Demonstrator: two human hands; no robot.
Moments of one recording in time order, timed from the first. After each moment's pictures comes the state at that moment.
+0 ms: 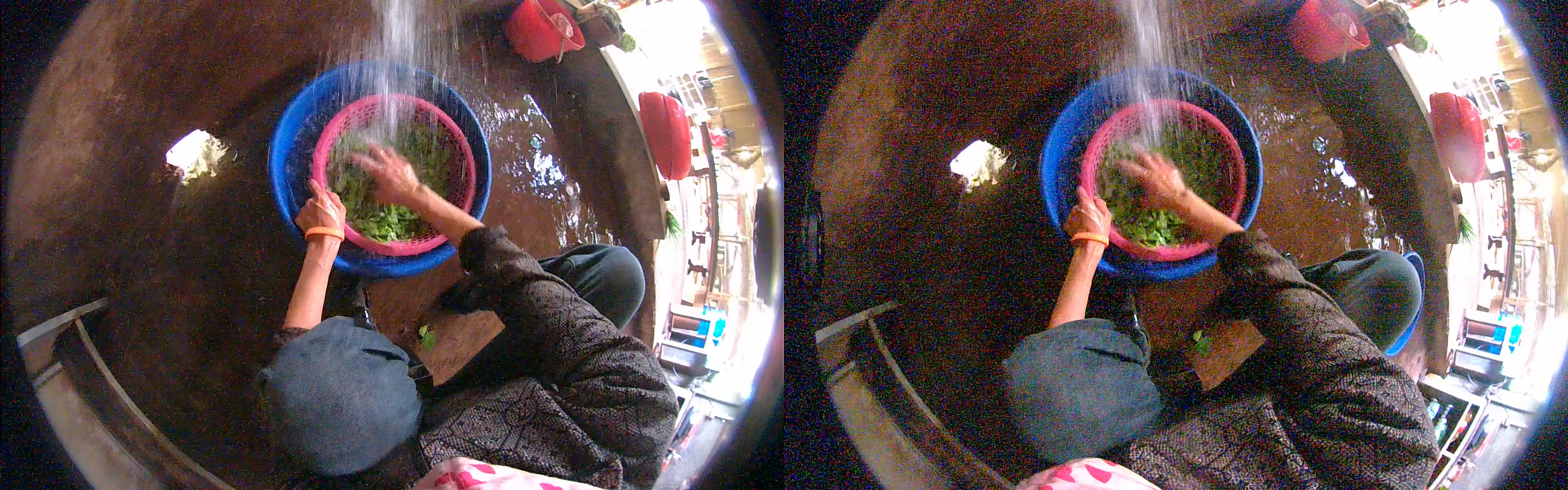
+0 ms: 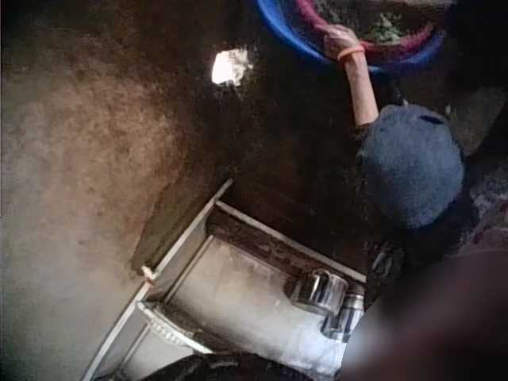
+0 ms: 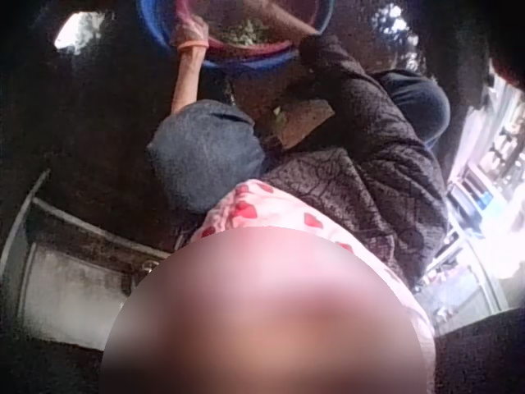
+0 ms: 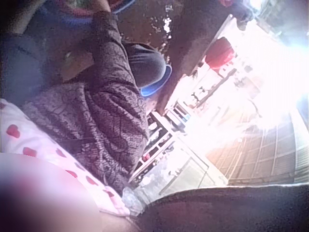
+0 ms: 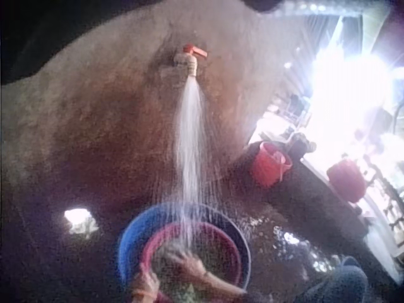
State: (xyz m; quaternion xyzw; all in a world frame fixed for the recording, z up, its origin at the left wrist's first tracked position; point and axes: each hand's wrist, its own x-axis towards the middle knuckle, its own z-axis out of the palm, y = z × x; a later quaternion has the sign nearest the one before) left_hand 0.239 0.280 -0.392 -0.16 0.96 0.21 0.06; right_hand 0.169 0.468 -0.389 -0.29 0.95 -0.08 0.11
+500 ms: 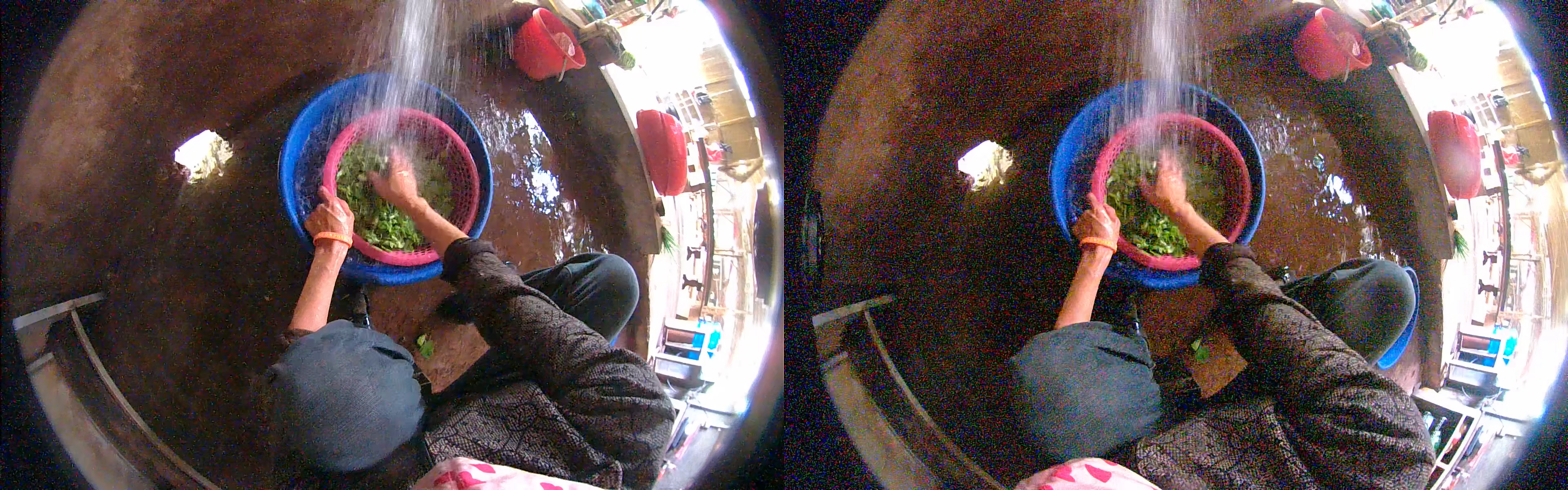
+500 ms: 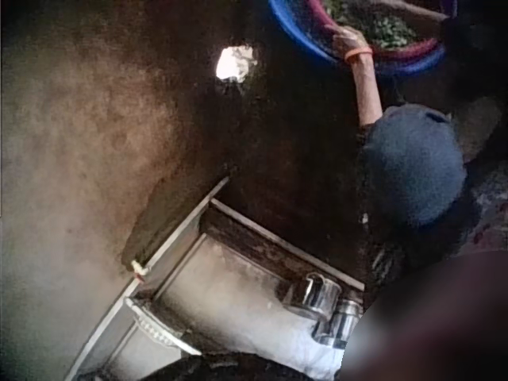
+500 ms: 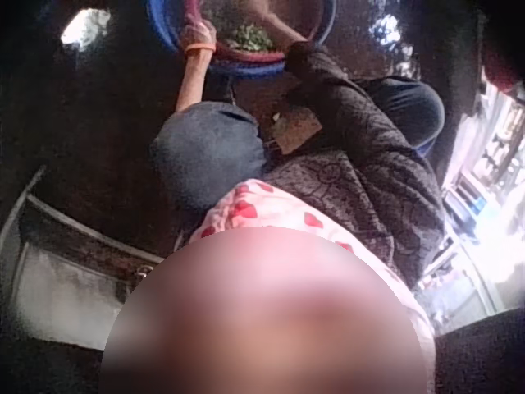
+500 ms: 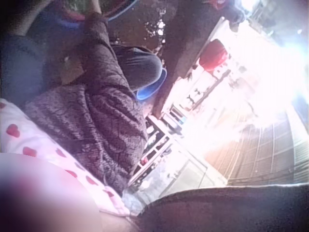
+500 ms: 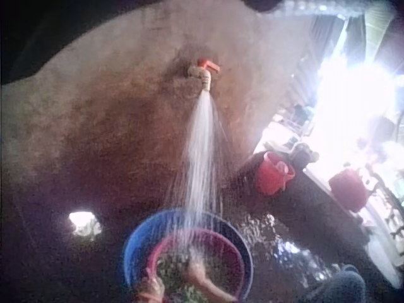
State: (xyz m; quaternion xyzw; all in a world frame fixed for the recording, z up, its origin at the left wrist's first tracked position) left_hand 0.238 0.279 -0.399 -0.14 0.97 0.19 0.04; right_hand 0.177 0.435 -0.408 -0.03 0.96 -0.27 0.03
